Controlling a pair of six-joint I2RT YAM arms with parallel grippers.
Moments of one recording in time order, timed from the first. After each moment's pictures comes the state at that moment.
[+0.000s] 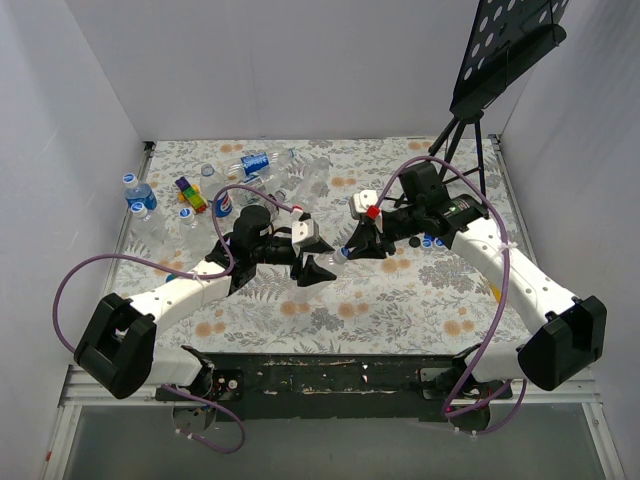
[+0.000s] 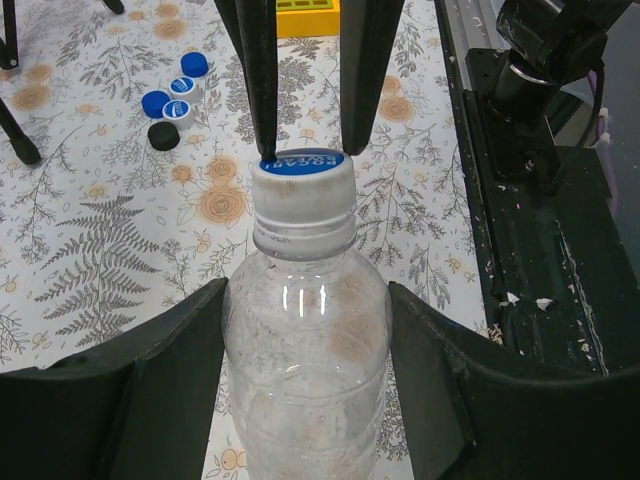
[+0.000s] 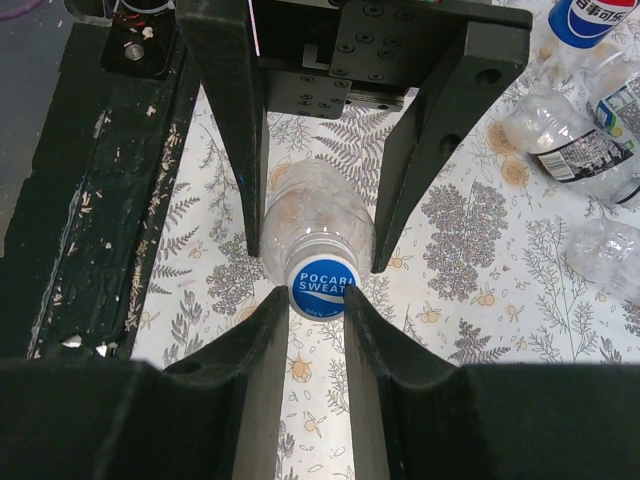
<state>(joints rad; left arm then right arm) -0.60 1.31 0.73 0.28 0.92 0.23 0.55 1.34 1.25 -0.74 -0.99 -0.83</state>
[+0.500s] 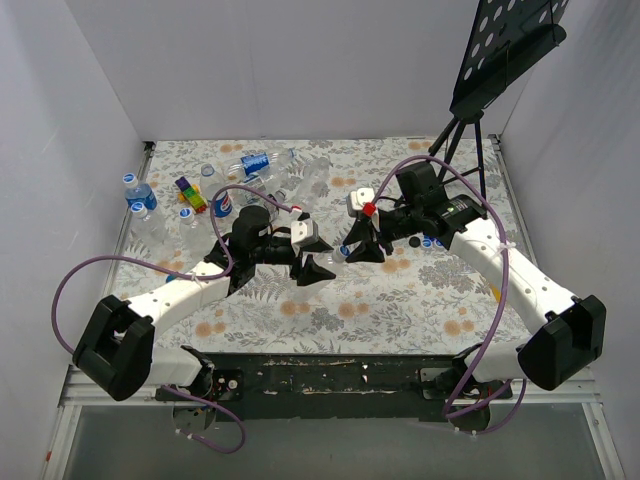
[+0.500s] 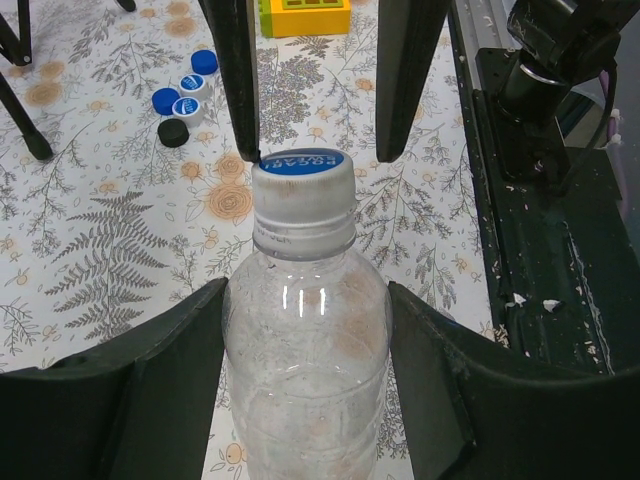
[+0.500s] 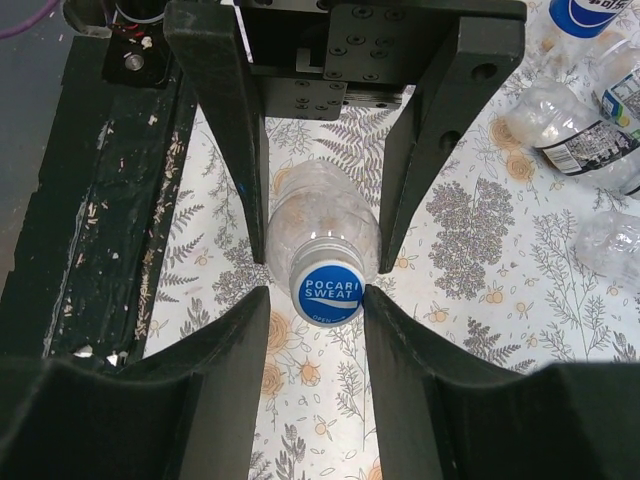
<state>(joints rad) -0.60 1.30 0.73 0.28 0.91 0.23 0.57 1.34 1.26 -0.72 -0.97 -0.76</state>
